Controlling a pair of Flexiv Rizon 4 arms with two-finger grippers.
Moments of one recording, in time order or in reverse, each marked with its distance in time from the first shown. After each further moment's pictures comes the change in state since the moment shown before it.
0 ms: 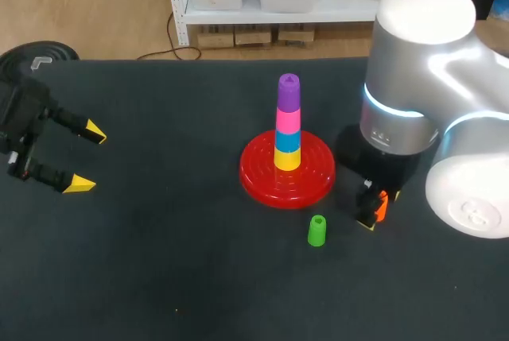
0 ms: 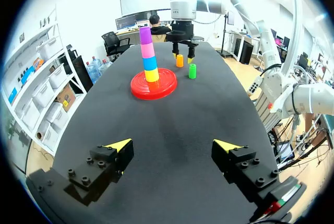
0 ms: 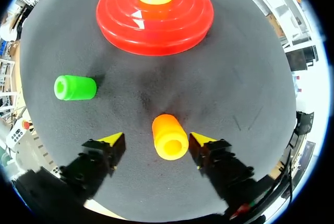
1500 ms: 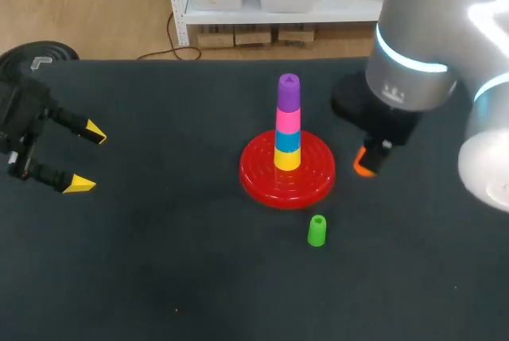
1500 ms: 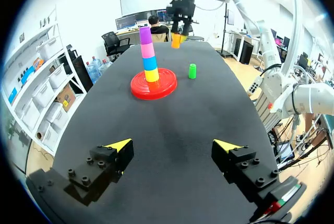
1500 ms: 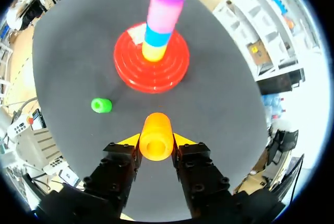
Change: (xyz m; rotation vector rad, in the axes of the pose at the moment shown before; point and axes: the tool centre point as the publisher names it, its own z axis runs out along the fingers) left arm 0.000 0.000 0.000 0.000 0.000 0.000; right arm -0.031 -0.009 -0.111 0.124 -0.154 -0.113
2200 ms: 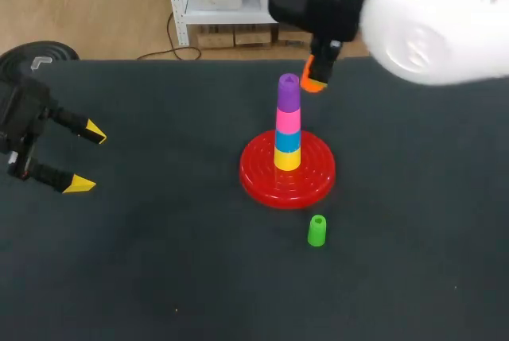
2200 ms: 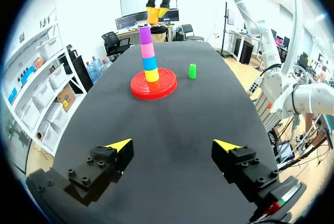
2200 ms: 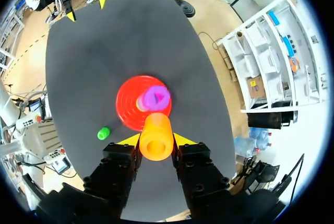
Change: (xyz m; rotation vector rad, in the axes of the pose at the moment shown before) left arm 0.000 0.000 0.000 0.000 0.000 0.000; right arm -0.117 -0.032 -0.084 0.017 -0.032 -0.213
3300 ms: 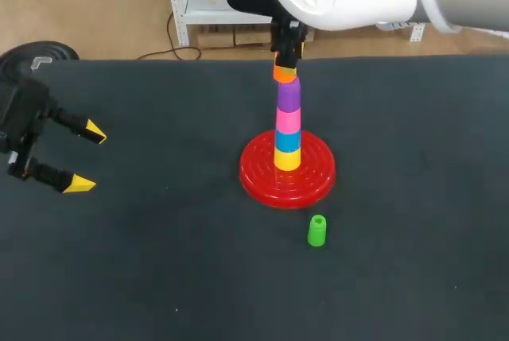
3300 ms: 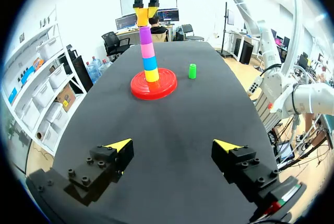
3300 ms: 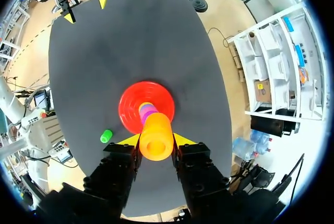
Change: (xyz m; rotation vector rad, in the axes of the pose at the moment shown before) left arm 0.000 0.000 0.000 0.000 0.000 0.000; right arm -0.040 -0.001 0.001 -0.063 0.095 -0.068
